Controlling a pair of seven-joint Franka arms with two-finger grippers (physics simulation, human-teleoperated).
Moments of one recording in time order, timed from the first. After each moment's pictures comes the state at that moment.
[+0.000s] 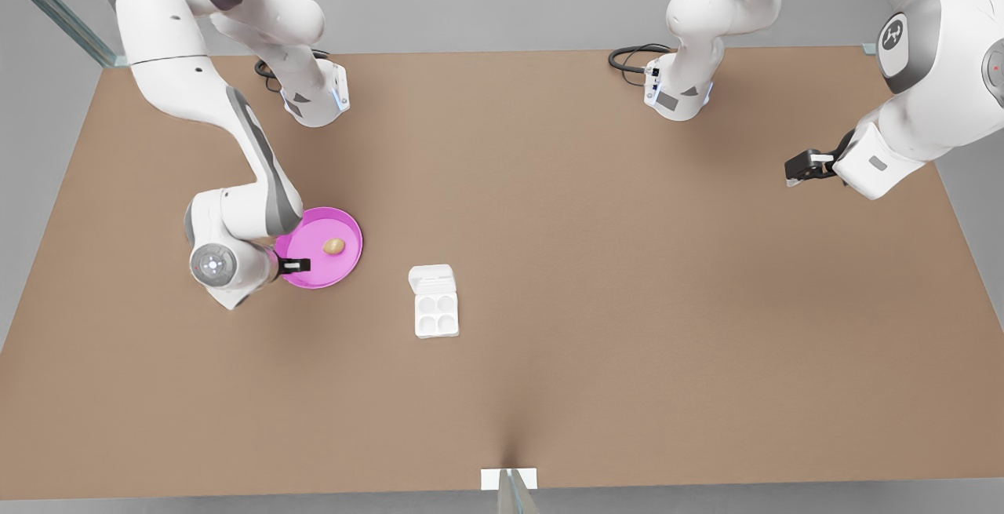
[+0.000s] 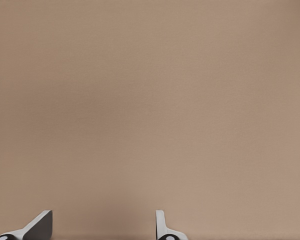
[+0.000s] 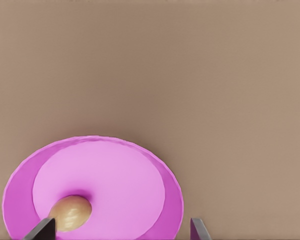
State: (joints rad) left arm 0.09 0.11 -0.15 -1.35 0.04 1.29 -0.03; right arm -0.17 0.35 0.29 -1.96 -0.18 2.00 0.17
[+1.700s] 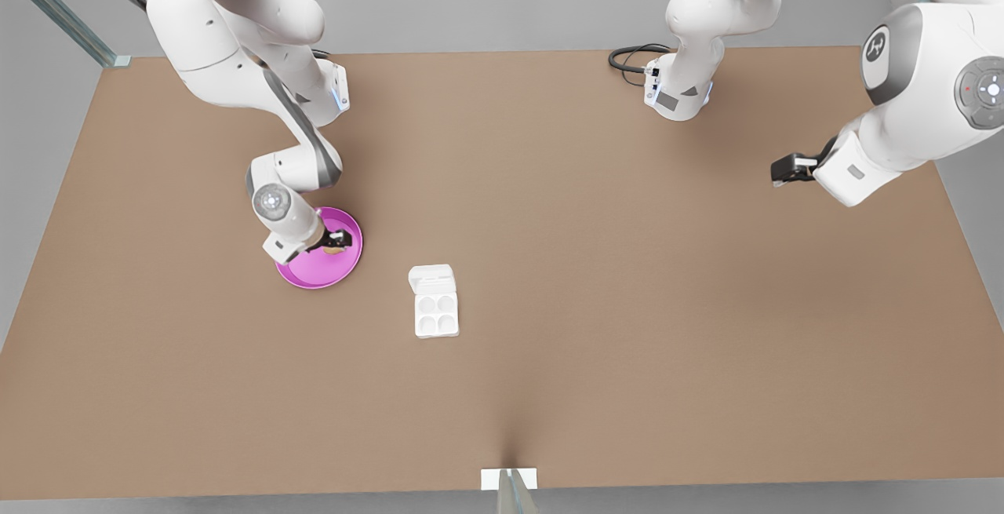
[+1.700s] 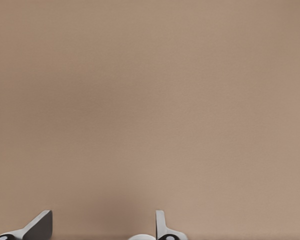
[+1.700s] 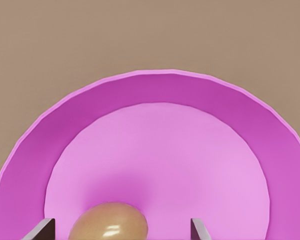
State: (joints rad) left arm 0.07 0.13 -0.15 -1.36 0.04 1.26 -0.03; right arm -0.13 0.30 0.31 -2.42 -0.19 2.60 0.27
